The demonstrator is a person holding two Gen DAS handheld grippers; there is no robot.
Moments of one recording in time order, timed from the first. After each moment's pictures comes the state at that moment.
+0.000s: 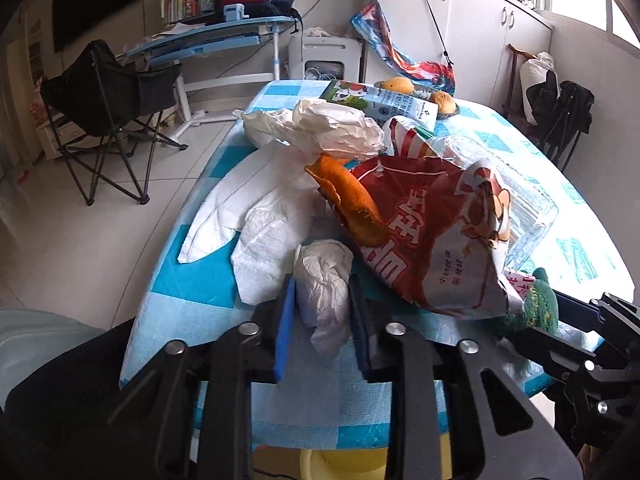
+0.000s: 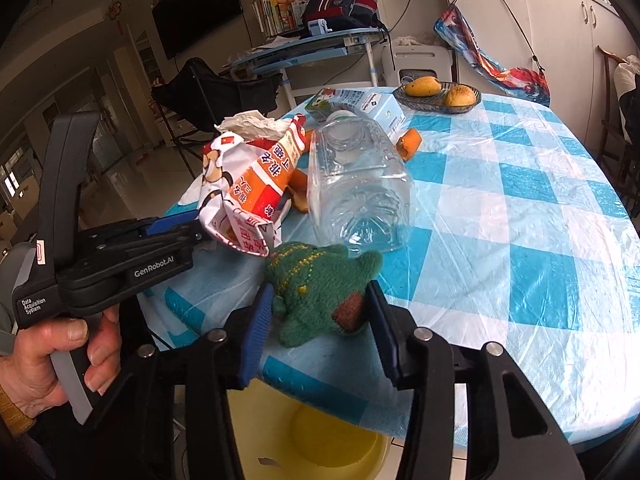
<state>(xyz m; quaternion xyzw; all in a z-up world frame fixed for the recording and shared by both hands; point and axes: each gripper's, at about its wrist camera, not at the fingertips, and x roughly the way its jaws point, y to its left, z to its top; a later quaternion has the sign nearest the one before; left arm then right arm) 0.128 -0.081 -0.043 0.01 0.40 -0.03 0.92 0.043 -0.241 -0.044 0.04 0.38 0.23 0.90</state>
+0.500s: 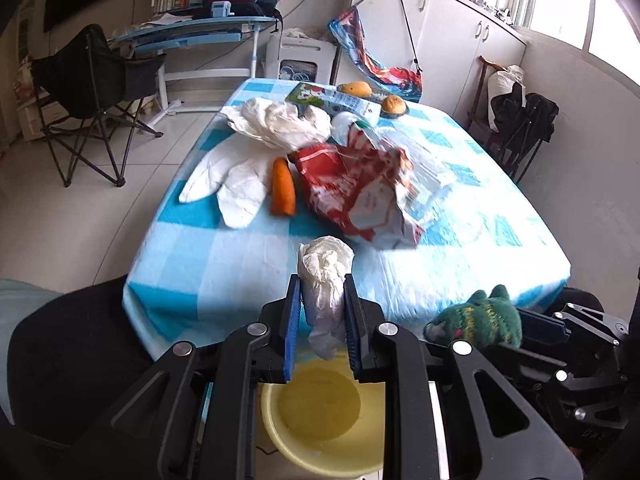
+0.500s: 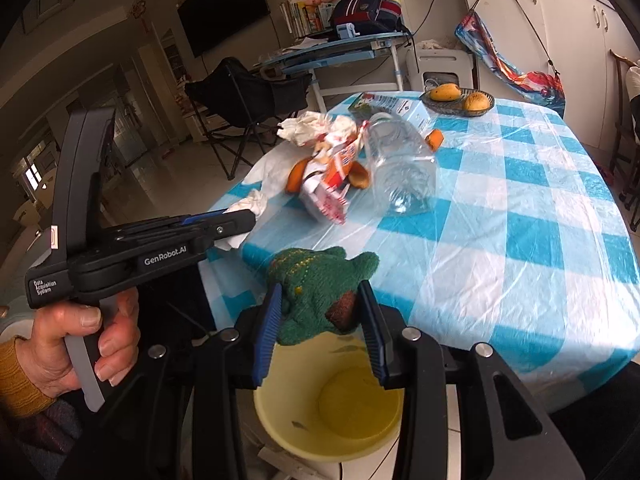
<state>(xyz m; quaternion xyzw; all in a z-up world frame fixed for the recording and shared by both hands) 0.046 -0.084 -0.020 -0.04 0.41 -0.09 0.91 -0.033 -0.237 -0.022 0.03 0.41 0.28 0.87</state>
